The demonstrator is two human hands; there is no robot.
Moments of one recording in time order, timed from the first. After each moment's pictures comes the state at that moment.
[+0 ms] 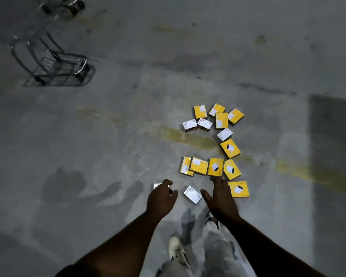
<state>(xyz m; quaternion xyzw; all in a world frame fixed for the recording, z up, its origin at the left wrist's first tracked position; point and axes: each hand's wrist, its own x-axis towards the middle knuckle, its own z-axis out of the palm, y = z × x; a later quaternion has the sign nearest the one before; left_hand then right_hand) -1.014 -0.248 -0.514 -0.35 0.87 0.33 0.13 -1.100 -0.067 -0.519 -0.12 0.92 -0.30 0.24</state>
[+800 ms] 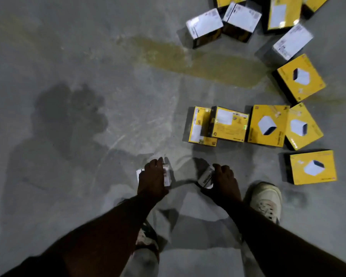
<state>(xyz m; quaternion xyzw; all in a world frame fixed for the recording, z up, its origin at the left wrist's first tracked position) -1.075 -0.392 -1.087 -0.21 0.88 0.14 0.40 -1.154 -0.172 -1.098 -0.08 0.89 -0.13 0.43</state>
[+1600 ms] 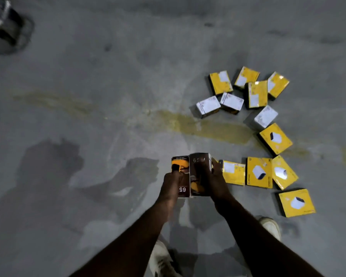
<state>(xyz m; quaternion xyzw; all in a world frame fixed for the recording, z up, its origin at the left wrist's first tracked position) -1.182 -0.481 -0.868 -0.46 0.53 0.69 0.19 -1.241 -0.358 -0.855 0.16 0.67 -0.64 0.34</state>
